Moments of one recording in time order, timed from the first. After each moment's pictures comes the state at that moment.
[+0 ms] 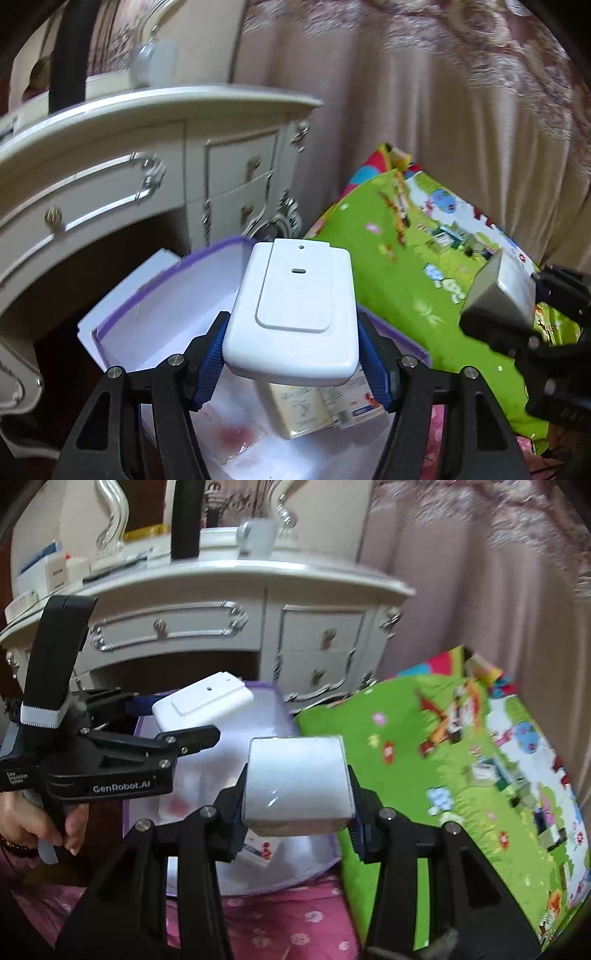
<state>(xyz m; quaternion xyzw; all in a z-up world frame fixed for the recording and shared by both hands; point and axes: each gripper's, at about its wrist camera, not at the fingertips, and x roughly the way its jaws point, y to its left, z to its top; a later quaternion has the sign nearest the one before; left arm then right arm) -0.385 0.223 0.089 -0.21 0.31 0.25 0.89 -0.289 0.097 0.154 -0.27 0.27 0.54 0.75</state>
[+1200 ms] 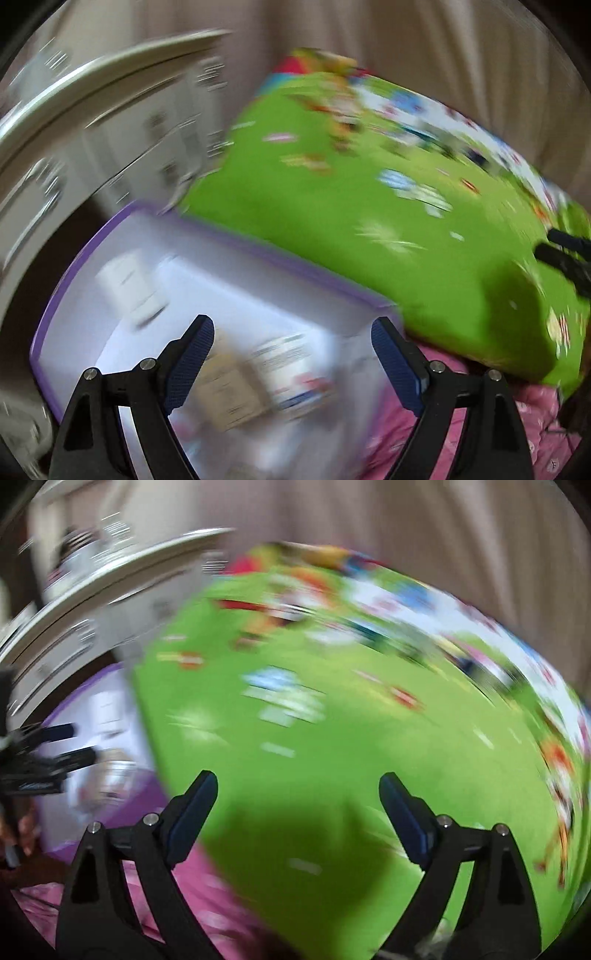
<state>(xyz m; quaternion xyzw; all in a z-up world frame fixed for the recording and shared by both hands) -0.268 0.129 0.050 -0.09 0.46 0.16 0.87 -0.135 -0.098 0.093 -0.13 0.40 0.35 0.84</state>
